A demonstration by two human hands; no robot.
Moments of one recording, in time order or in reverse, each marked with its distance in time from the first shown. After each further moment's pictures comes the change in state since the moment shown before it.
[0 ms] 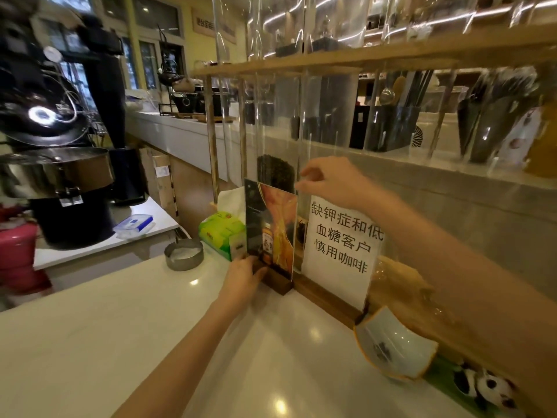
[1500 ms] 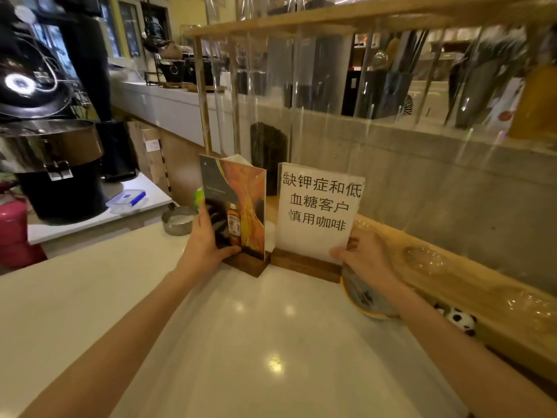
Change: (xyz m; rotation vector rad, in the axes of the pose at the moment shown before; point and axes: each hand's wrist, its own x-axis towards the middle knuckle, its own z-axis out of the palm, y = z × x) left_hand -0.028 -0.034 -0.050 -0.086 0.074 0.094; right_hand -0.149 0.058 0.089 0.394 0.181 0.487
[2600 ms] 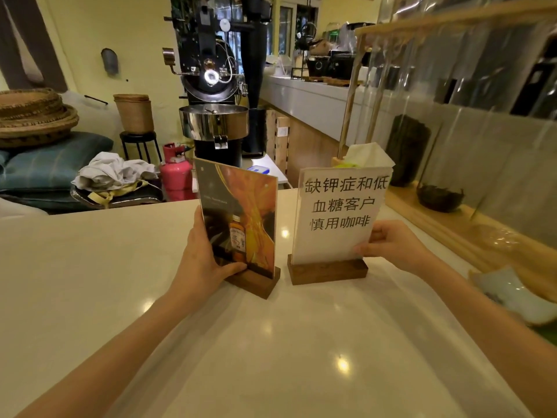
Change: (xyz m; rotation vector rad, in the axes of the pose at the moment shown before) left_hand -0.221 -0.032 -0.161 0.093 0.377 -0.211; right_hand -0.044 -0.086 0.099 0.198 -0.700 -0.233
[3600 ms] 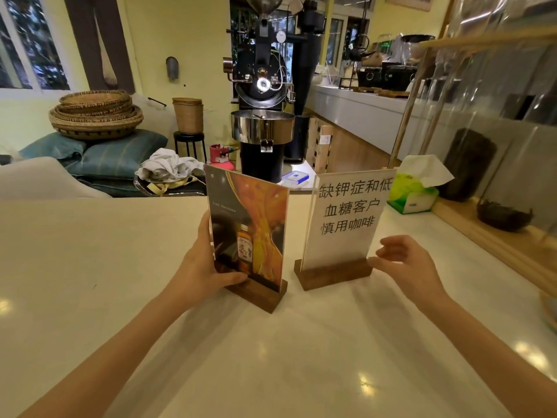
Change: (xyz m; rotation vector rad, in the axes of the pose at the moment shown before) left_hand -0.052 -0.023 -0.095 0.026 -0.079 -0.127; right_hand -0.030 -0.039 0.092 -0.051 0.292 0.015
